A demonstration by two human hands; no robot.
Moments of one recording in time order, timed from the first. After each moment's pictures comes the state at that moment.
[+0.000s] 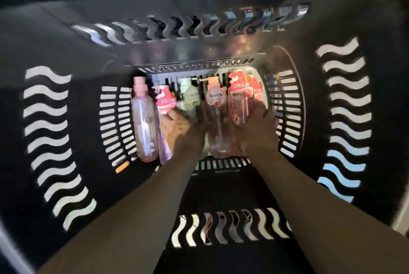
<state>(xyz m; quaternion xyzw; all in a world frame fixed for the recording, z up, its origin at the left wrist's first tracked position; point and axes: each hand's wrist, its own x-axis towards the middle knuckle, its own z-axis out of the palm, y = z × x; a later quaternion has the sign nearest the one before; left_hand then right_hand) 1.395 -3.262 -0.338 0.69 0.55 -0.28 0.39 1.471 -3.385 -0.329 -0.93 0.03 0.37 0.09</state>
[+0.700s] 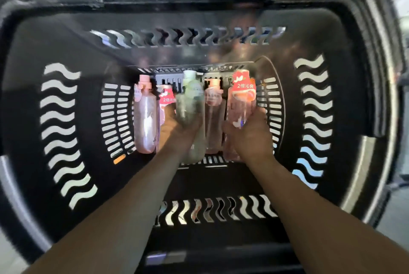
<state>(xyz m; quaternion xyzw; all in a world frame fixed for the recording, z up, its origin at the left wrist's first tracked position) 1.398 -3.254 -0.287 0.55 0.54 -0.19 0.60 1.476 -3.401 -0.284 -0.90 0.09 0.33 0.26</state>
